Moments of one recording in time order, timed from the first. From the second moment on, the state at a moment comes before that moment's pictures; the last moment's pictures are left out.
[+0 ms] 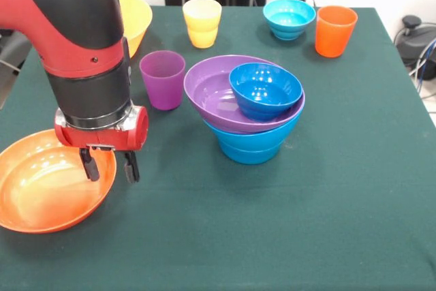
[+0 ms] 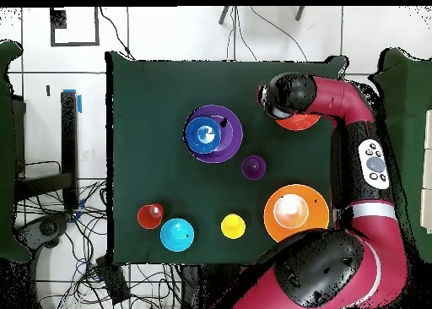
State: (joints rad) arm -0.67 -0.25 0.56 0.98 -0.60 0.90 1.73
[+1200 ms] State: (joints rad) arm -0.67 -0.18 0.54 0.93 -0.67 0.90 1.73
